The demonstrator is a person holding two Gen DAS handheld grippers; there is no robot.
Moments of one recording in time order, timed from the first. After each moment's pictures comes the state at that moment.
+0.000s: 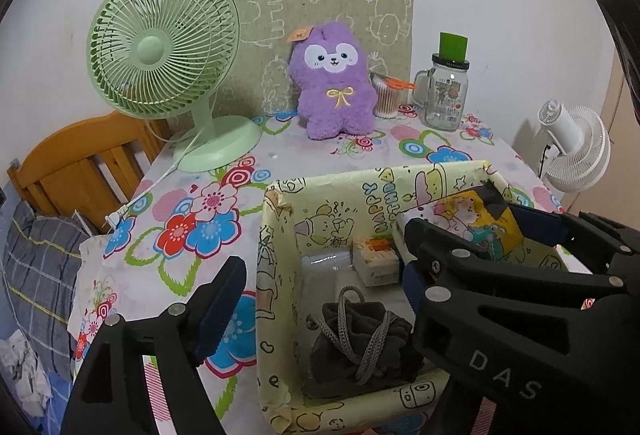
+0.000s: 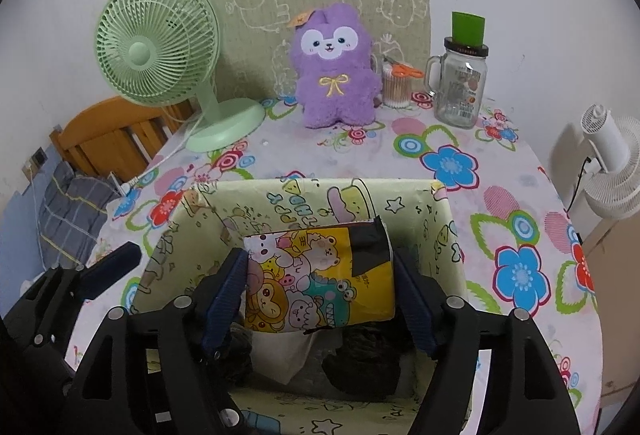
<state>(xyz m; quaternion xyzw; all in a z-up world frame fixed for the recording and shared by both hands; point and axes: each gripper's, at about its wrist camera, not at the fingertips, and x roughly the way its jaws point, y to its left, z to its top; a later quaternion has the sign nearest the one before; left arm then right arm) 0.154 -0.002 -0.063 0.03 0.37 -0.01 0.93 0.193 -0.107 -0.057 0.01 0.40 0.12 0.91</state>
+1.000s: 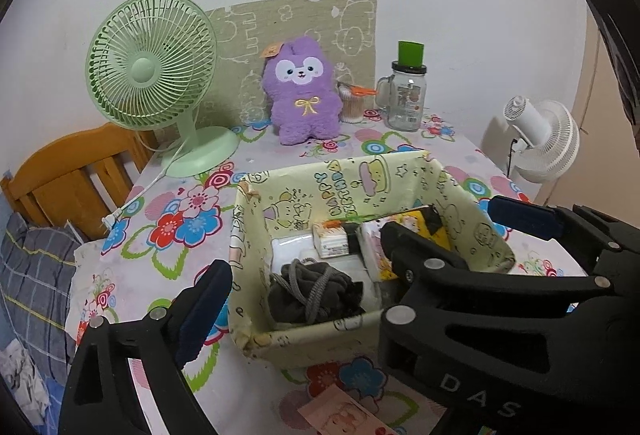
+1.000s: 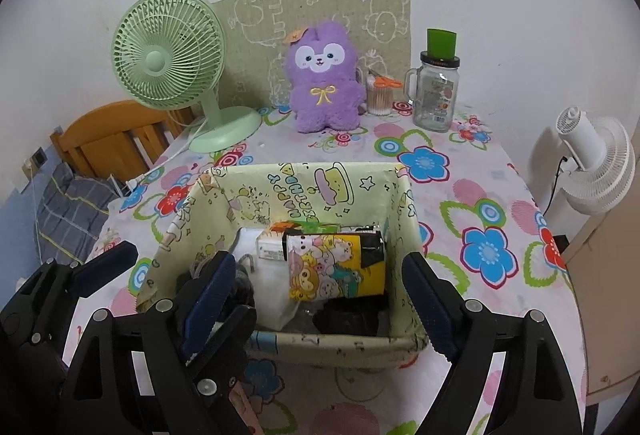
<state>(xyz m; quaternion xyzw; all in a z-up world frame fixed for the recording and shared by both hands) 0.107 -0.022 -0.048 0.04 0.35 -0.05 0.93 0.138 -0.123 -0.038 0.01 0.37 0.11 0.92</state>
